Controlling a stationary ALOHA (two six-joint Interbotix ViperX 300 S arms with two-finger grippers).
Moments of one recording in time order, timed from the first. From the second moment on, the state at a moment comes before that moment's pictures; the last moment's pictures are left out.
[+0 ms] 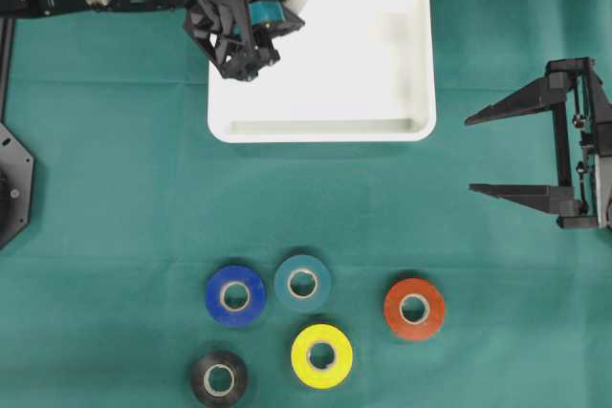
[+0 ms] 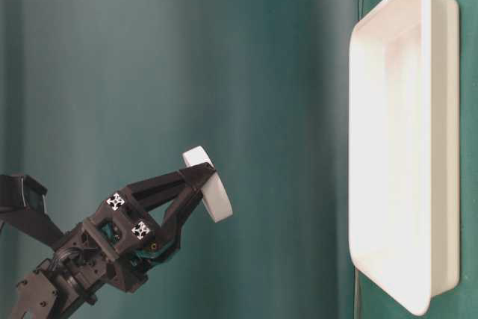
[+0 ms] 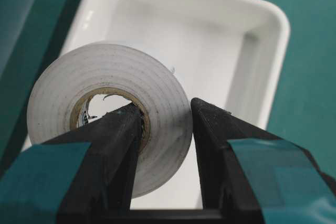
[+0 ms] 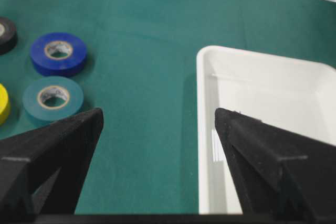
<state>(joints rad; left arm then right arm) 0.35 -0.15 0.34 0.01 0.51 0.01 0.00 -0.78 1.11 -0.02 -0.07 0.00</state>
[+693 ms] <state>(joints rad) 0.35 -0.15 0.35 0.01 0.50 0.00 0.00 -0.78 1.11 -0.03 -0.07 0.00</state>
